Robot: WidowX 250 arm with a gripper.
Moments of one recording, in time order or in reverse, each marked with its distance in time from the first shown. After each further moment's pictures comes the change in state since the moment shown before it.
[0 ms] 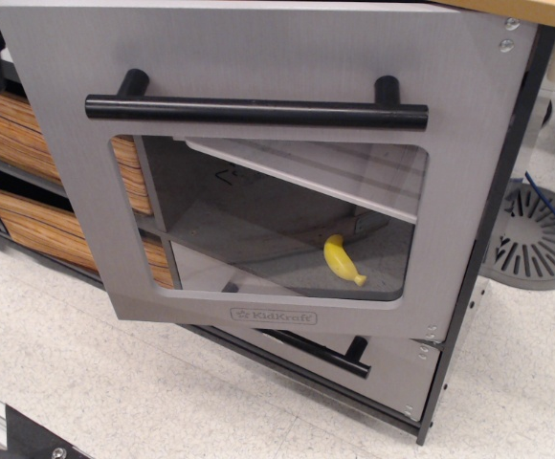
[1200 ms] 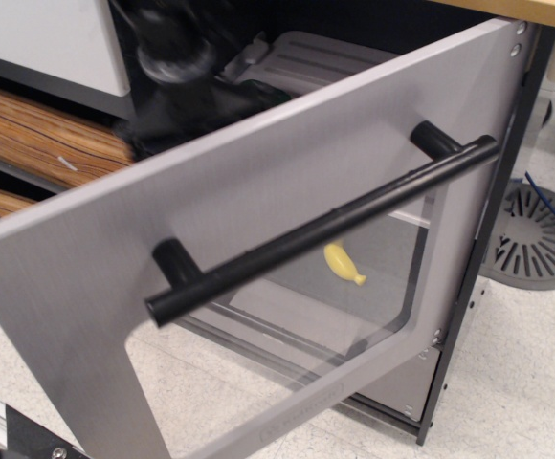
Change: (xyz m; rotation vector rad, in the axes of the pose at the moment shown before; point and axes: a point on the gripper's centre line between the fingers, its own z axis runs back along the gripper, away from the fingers) arm -0.160 -0.163 0.000 -0.210 0.081 -0.098
